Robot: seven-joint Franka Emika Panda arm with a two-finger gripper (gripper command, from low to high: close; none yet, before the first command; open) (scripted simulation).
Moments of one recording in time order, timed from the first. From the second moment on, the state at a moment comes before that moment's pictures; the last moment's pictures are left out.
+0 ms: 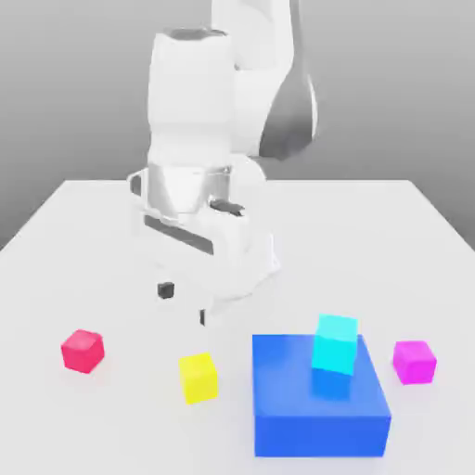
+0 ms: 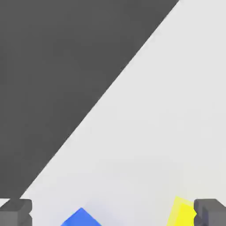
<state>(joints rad) -0.31 -0.12 0.17 -2.78 0.00 2.78 1.70</state>
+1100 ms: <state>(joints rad) -0.56 -0.09 -0.09 -2.80 -0.03 2.71 1.68</state>
